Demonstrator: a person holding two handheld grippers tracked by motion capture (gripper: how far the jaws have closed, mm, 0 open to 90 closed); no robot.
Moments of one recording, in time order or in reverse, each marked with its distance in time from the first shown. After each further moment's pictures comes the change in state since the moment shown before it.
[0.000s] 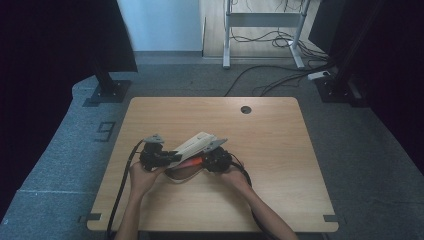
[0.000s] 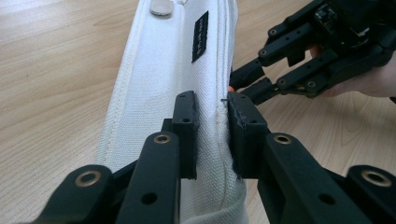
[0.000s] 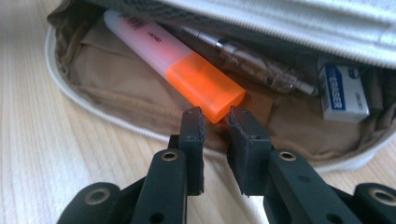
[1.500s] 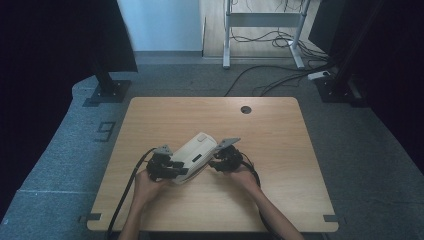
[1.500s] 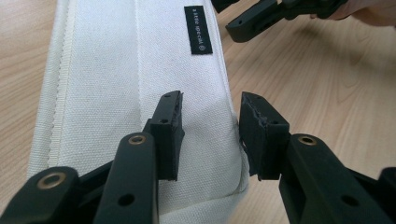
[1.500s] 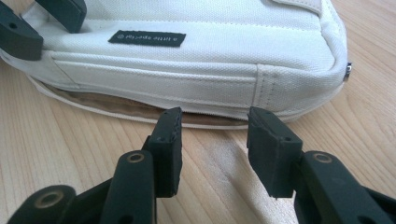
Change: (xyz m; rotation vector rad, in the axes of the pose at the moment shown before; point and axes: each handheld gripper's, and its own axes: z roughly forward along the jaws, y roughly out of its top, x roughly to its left) left arm -0.017 -0.022 0.024 0.089 -0.045 0.088; right arm -0.017 -0.017 -0.025 -0.047 -0.046 0.053
